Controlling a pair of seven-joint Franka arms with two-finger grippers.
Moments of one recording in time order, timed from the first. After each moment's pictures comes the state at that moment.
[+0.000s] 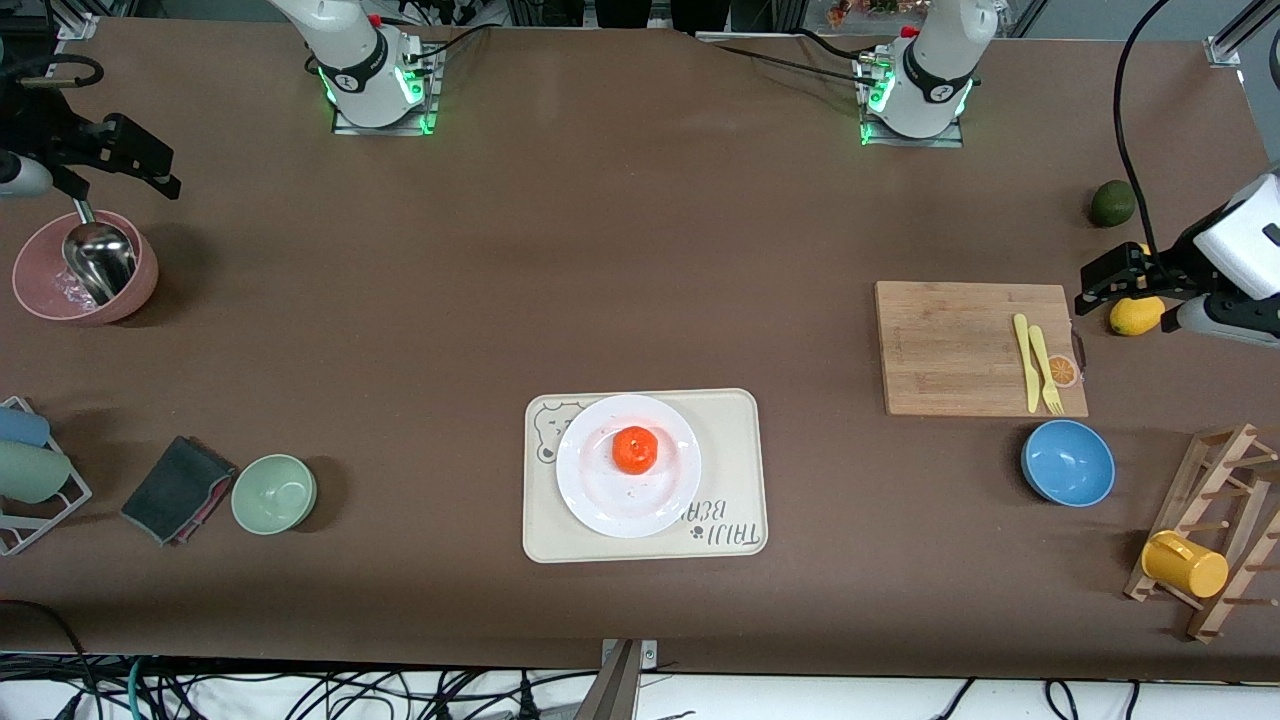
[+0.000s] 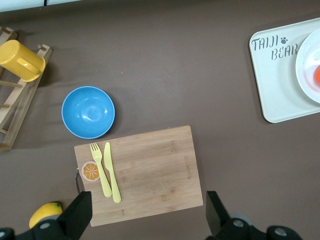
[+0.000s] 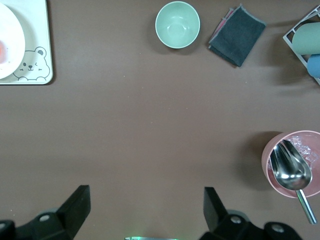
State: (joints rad) left arm -0.04 0.11 0.06 -1.57 -0.06 1.71 0.20; right arm -0.04 -0.12 0.05 -1.68 0.00 1.55 -0.02
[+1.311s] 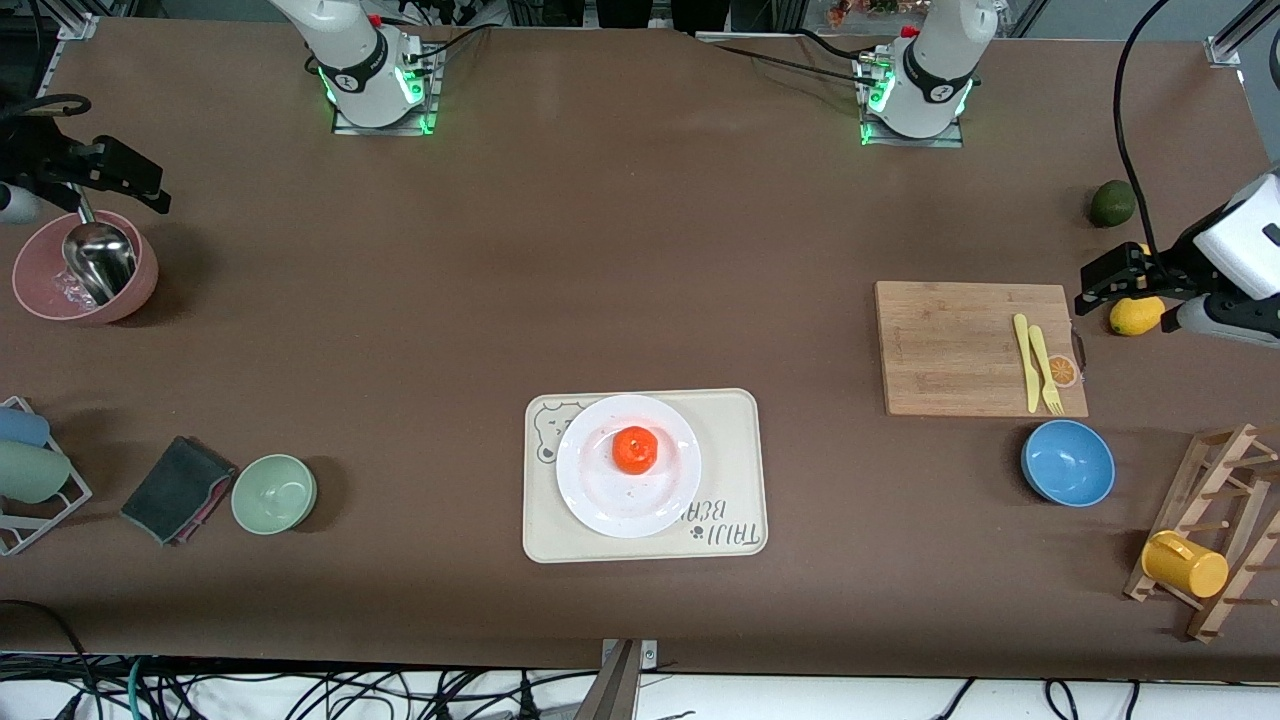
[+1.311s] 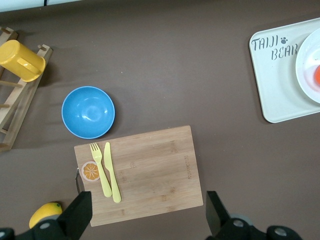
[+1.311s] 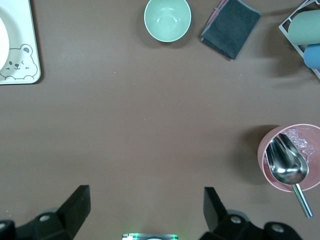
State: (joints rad) left arm -0.04 0.11 0.06 -1.57 -0.06 1.71 0.20; right arm -0.05 -0.07 0.04 -1.65 -0.01 1.52 -0.02
